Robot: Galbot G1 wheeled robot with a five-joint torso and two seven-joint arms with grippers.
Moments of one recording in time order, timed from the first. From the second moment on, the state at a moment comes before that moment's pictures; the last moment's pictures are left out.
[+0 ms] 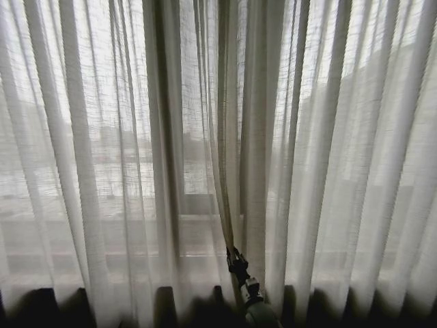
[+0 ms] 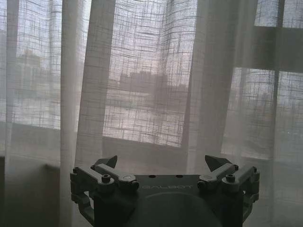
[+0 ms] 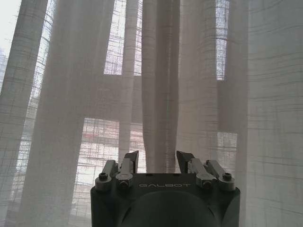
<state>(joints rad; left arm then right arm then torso) 1.58 -1.35 -0.77 -1.76 -0.41 -0.20 0.07 -0.88 1.37 0.15 1.53 0.12 0.08 0.13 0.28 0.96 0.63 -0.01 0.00</state>
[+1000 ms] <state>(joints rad) 1.61 -1.36 -0.80 -1.76 -0.43 -0.23 0.07 -0.71 1.37 0.21 1.30 0.03 0.08 0.26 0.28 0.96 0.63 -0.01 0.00</state>
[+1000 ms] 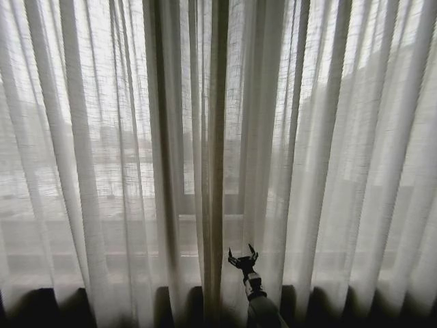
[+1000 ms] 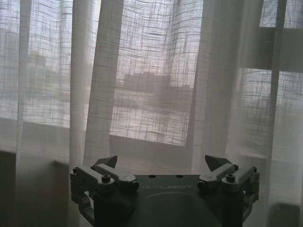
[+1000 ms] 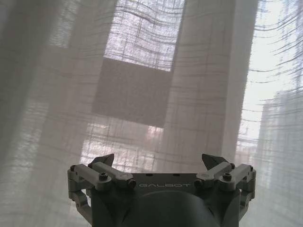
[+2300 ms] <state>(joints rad) 1.65 -1.37 -0.82 -1.77 -0.44 -0.26 0.07 -0.65 1.37 0.20 1.21 0.02 0.10 0.24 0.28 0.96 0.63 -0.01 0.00</state>
